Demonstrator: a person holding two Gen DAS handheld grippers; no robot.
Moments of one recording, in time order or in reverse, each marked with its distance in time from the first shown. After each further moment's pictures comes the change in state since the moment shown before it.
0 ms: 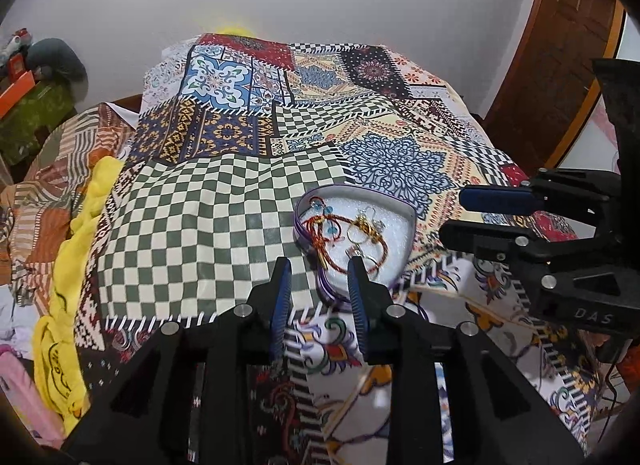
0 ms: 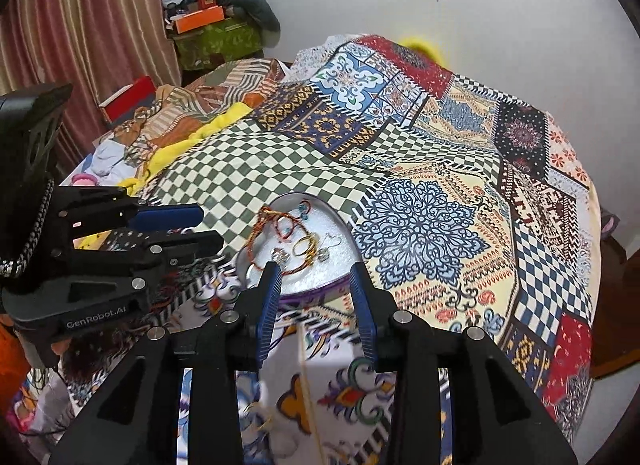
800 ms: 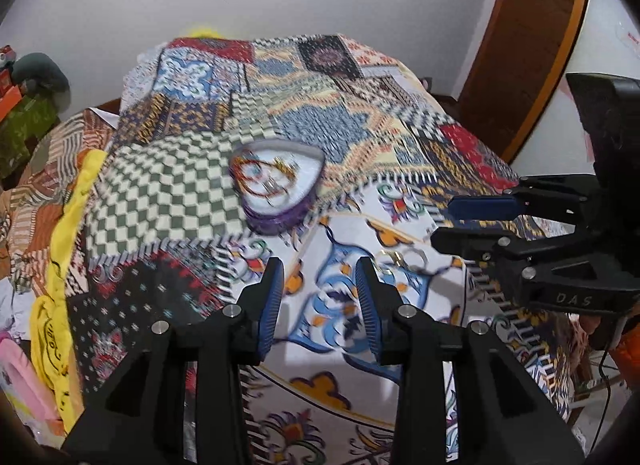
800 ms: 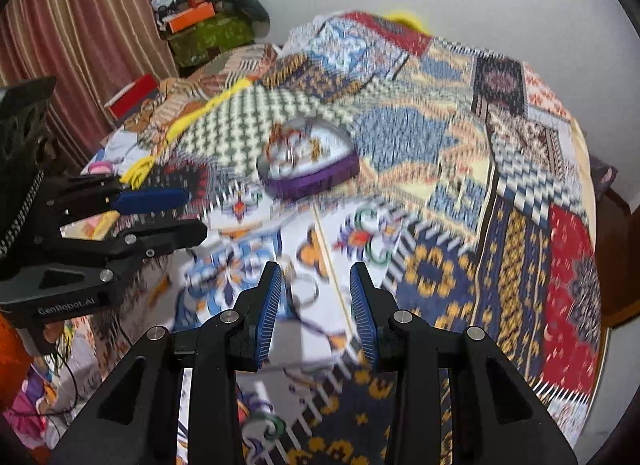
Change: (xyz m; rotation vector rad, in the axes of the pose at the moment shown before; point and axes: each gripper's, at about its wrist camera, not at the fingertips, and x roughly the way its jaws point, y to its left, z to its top) left arm -0.043 -0.062 -0.052 0.075 0.037 -0.059; right arm -0.036 0.001 -0.077 0.099 0.063 0.030
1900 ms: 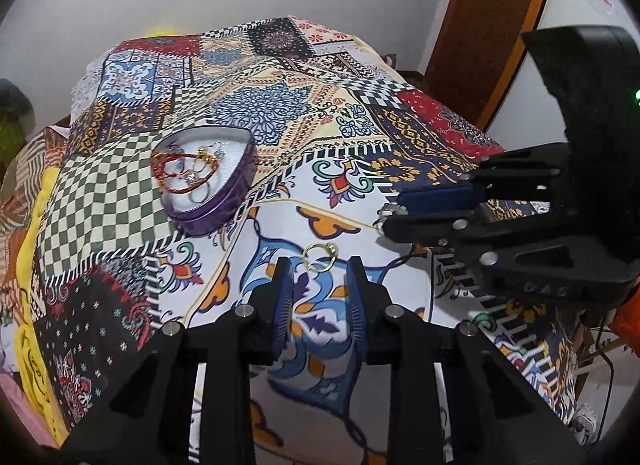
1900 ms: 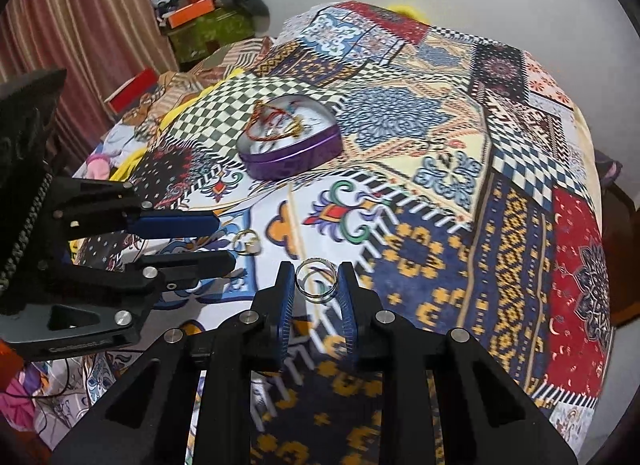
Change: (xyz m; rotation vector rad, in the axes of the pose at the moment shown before) left arm 0.036 -0.040 -0.002 0.110 0.040 -0.078; right arm 0.004 -0.024 -0.014 0.010 -0.007 0.014
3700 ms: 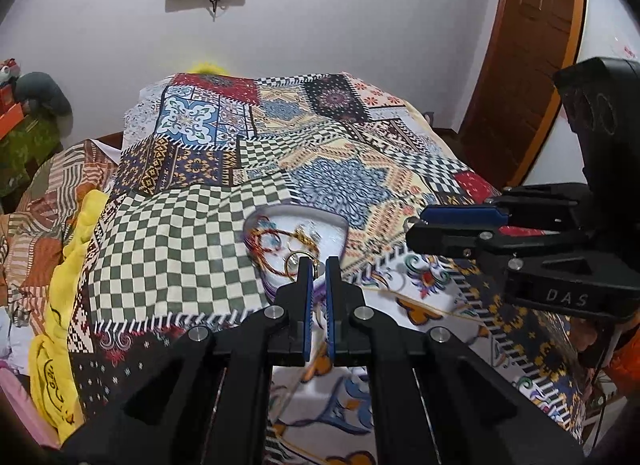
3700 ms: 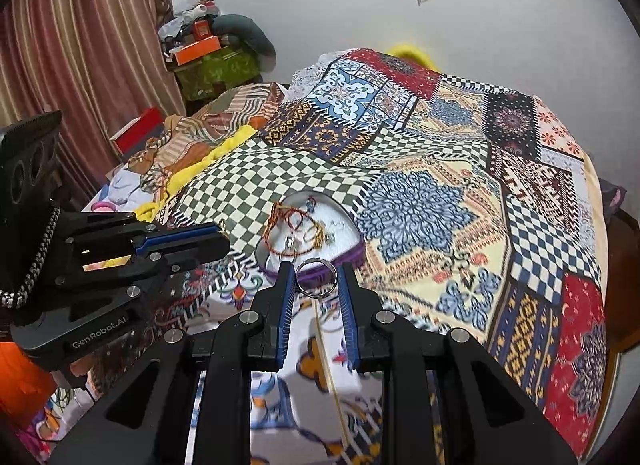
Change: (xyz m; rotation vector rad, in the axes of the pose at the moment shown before) left arm -0.032 0.071 0.035 -0.108 -0.192 0.091; right arm 0.009 0.018 0.073 -0.010 -0.132 0.019
